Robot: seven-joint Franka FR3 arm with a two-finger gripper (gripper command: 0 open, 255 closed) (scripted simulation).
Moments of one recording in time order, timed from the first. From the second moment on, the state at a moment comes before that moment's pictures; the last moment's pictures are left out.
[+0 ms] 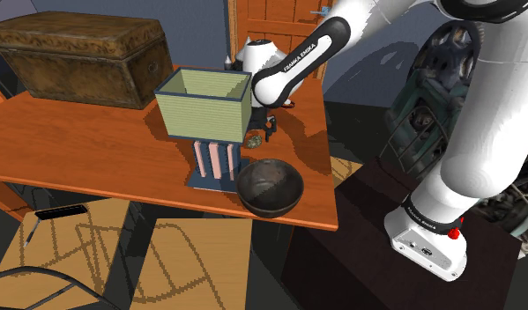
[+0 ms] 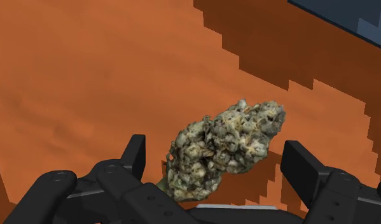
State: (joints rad) arm 0.01 0.32 0.33 -2.13 -0.09 2.42 0.87
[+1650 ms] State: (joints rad) arm -0.01 0.23 0.35 -2.10 -0.04 2.31 0.85
